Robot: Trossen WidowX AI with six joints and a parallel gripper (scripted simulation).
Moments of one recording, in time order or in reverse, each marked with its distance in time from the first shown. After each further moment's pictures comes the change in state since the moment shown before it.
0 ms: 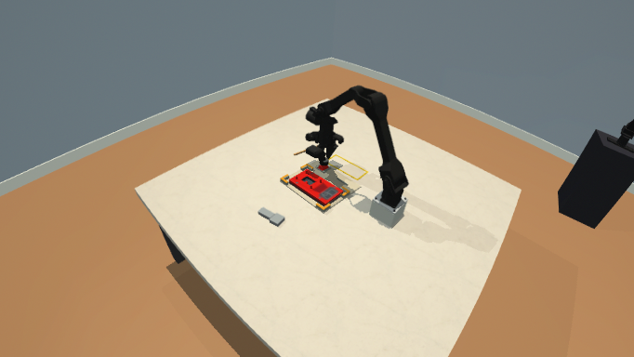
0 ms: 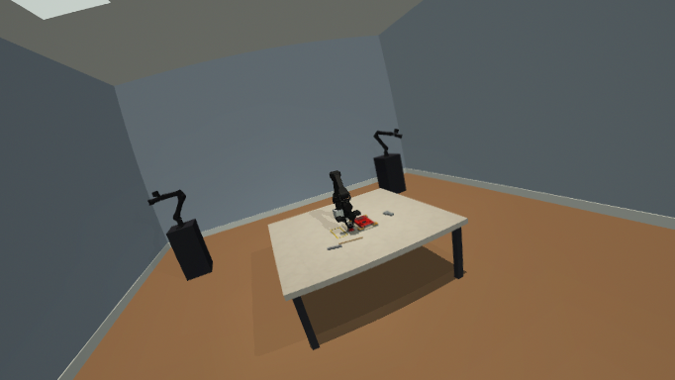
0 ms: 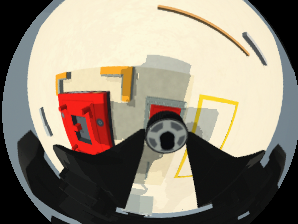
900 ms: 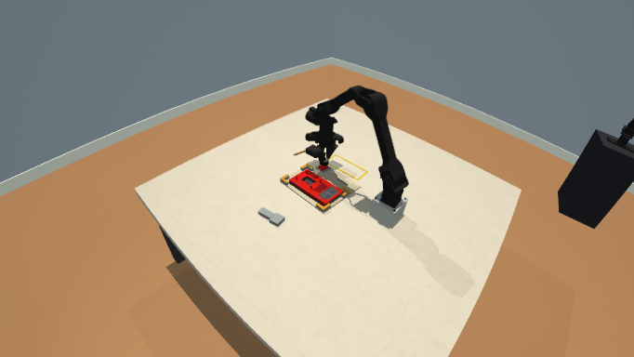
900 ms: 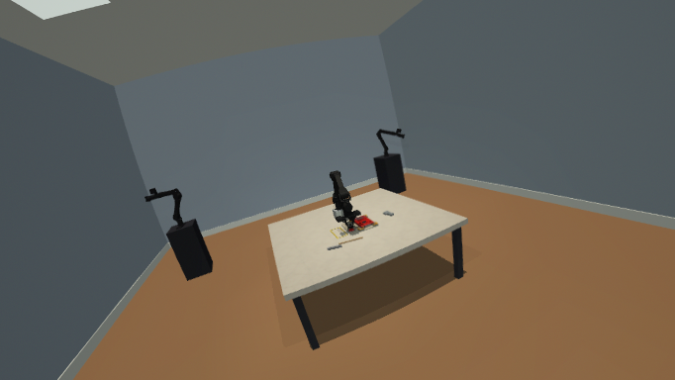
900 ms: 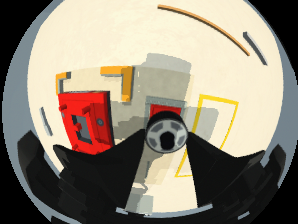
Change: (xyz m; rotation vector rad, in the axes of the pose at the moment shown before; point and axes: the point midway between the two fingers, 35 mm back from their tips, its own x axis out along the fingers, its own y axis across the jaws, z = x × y) arm -0.002 0.000 0.001 0.000 0.002 0.000
